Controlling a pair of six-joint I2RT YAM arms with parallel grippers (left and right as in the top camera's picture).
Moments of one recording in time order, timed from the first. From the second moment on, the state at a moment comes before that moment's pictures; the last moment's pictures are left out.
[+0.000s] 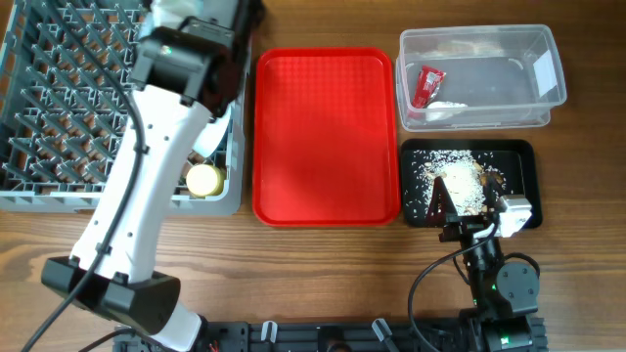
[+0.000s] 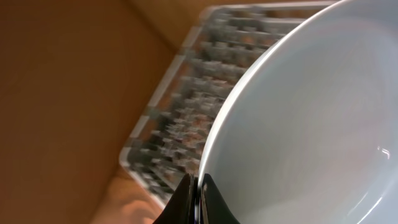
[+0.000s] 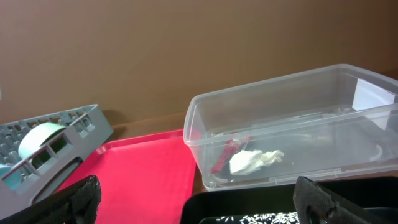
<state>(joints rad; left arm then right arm) -0.35 1.75 1.97 -1.38 -1.02 -0.43 0.14 0.02 0.01 0.01 0.03 0.26</state>
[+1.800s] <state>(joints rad) -0.10 1.85 1.63 -0.59 -1.08 0.02 0.14 0.02 0.01 0.01 0.03 0.26</state>
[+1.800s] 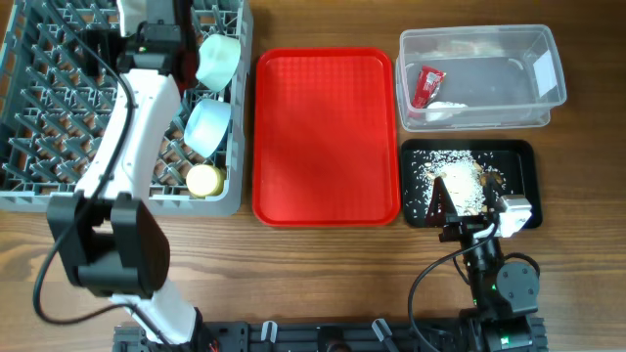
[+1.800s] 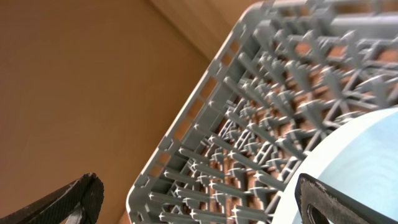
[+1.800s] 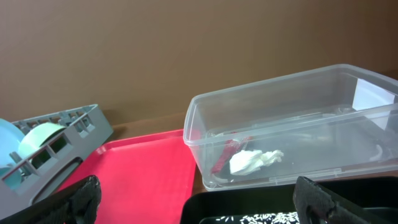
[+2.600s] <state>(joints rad) -0.47 1.00 1.63 -1.22 -0.37 -0.40 0.14 0.02 0.01 0.01 0.03 0.26</state>
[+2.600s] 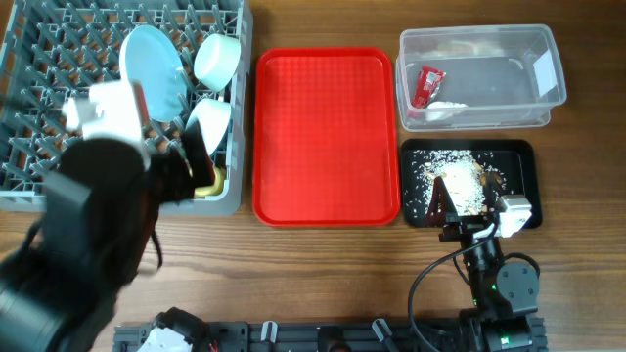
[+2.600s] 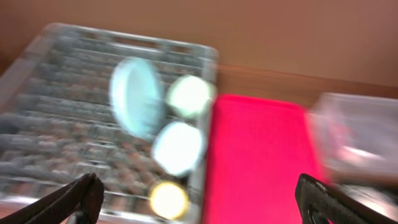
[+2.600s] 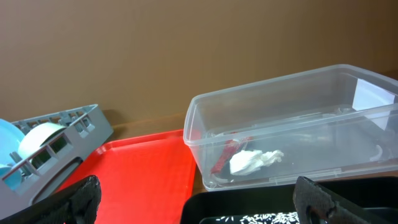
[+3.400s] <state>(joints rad) -0.30 0.53 1.05 -0.79 -0.25 -0.66 0.14 0.02 0.01 0.01 0.03 0.26</state>
